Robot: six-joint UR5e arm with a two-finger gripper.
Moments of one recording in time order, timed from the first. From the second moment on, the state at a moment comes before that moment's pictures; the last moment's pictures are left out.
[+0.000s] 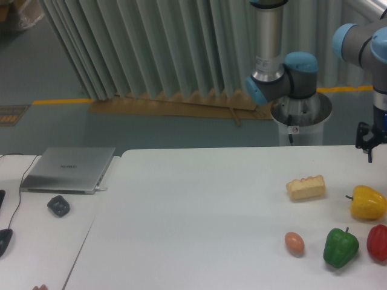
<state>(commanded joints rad) 2.64 -1.73 -1.55 -1.28 1.63 0.79</state>
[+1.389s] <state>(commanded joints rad) 2.64 -1.73 -1.57 -1.28 1.61 0.79</state>
